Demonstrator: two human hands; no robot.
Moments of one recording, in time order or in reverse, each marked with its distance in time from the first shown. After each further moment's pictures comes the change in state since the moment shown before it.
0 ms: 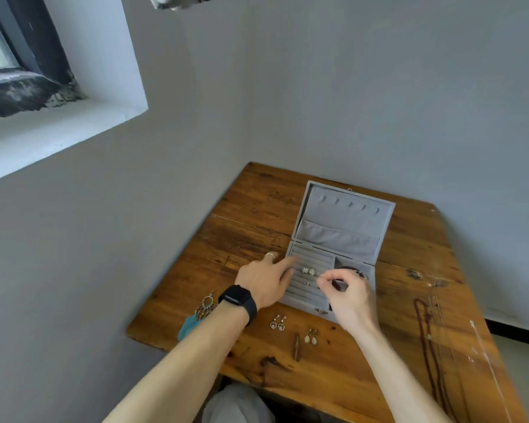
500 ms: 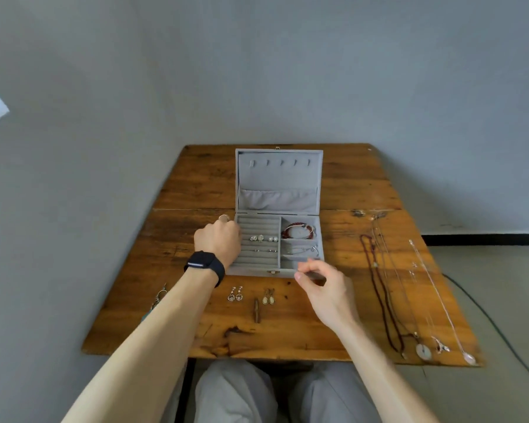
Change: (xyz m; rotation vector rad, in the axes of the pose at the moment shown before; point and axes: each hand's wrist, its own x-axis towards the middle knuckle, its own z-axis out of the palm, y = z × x) left_hand 0.031 0.028 -0.006 0.311 0.120 -0.083; right_hand -0.073 0.051 -0.022 0.192 0.110 0.083
